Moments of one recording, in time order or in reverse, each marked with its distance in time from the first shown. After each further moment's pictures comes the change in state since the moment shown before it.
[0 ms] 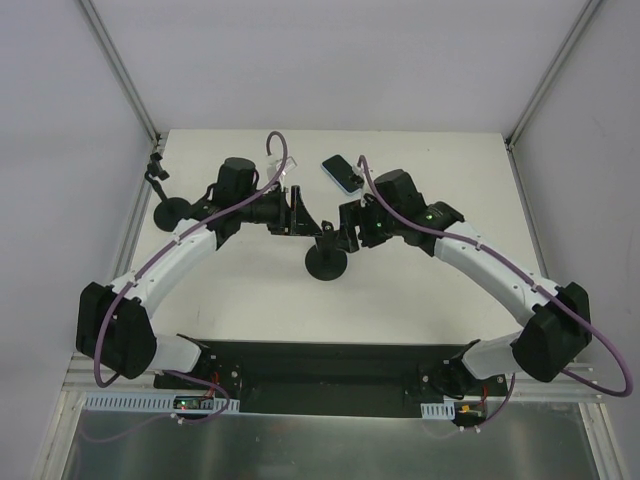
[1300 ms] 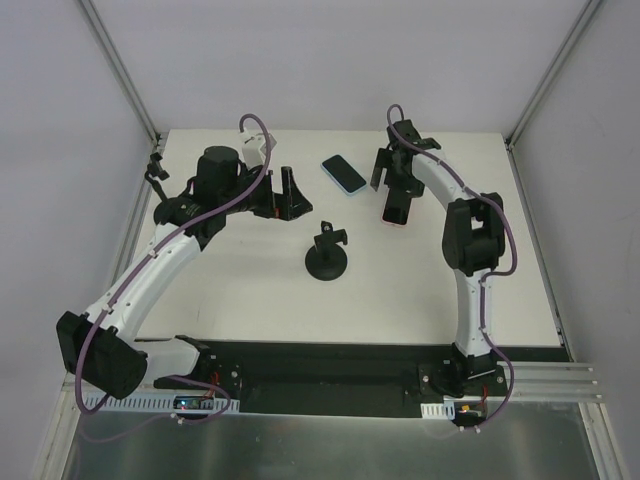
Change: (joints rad) left arm 0.002 -0.137 0.124 -0.128 -0.390 0.156; right arm -0.374 0.783 0.691 -0.209 0.392 0.197
